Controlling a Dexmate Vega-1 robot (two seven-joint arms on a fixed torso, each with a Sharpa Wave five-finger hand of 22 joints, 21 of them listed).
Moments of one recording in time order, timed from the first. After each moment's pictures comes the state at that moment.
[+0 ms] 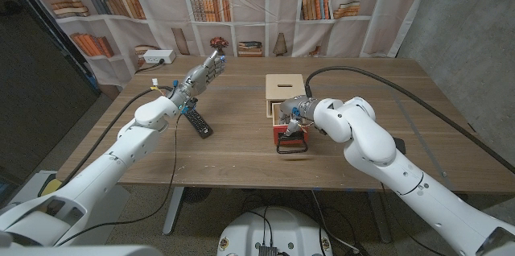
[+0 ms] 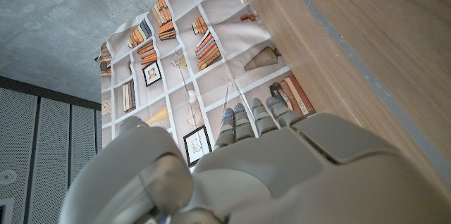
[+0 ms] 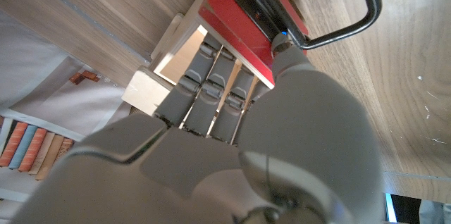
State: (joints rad) left arm 0.81 0.66 0.35 -1.38 -0.60 -0.28 -0.28; left_hand 0.45 0.08 -0.13 0.10 0.27 0.06 0.05 0.20 0.18 0.10 0.00 0.20 0.18 0.04 0.01 0.19 0.18 -0.01 -0.03 0.20 0.18; right arm -0.92 -0.60 -0.62 -2.27 -1.19 -0.31 0.92; right_hand 1.19 0.12 0.30 -0.13 0.20 0.94 -0.14 0.24 0.23 0.99 -0.13 0.34 0.24 1.01 -0.16 0.30 0.24 0.80 -0.09 0.63 0.29
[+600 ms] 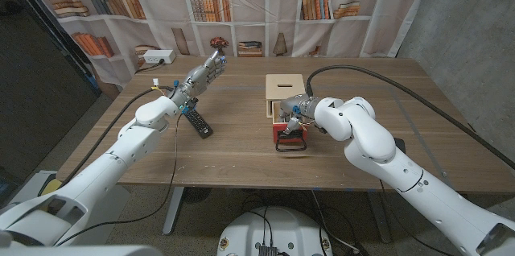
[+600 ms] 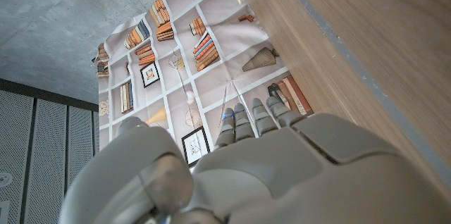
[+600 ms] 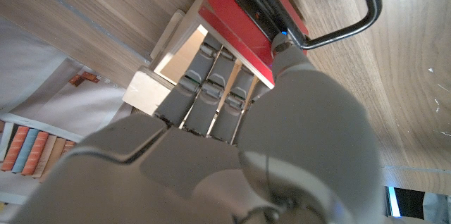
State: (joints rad) left arm 0.80 0.66 0.35 -1.38 -0.59 -0.27 -0.27; left_hand 0.45 0.08 -0.13 0.10 0.27 0.06 0.05 0.20 0.18 0.10 0.00 0.20 0.18 0.04 0.01 0.19 0.18 -0.01 -0.03 0.20 0.18; right arm -0.91 -0.62 -0.63 -2.25 -1.14 -0.33 0.87; right_hand 1.19 0.12 0.30 -0.14 0.20 0.94 -0.14 0.24 0.23 0.99 -0.13 0.34 0.24 1.01 -0.16 0.30 0.23 0.78 -0.09 0.64 0.29
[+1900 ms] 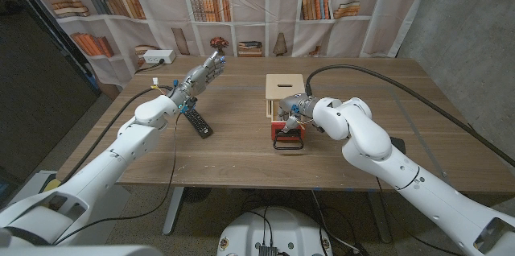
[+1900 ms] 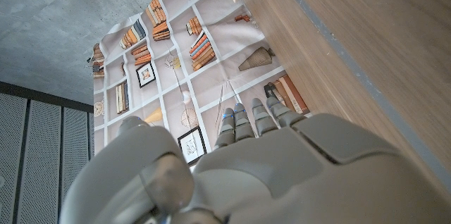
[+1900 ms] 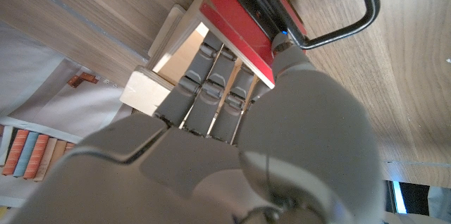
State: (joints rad) left arm 0.78 0.66 0.36 -1.35 -0.59 -0.26 -0.29; left_hand 0.46 0.08 -0.14 0.10 0.27 0.06 0.05 0.20 0.18 0.10 0.00 0.20 0.18 0.04 0.01 0.19 0.18 -0.01 -0.04 0.20 0.18; right arm -0.87 -0.63 -0.66 -2.21 -1.10 -0.37 0.81; right_hand 1.19 0.12 0.30 -0.14 0.20 0.94 -0.13 0.24 0.23 1.00 -0.13 0.34 0.24 1.02 -0.16 0.30 0.23 0.78 -0.08 0.66 0.30
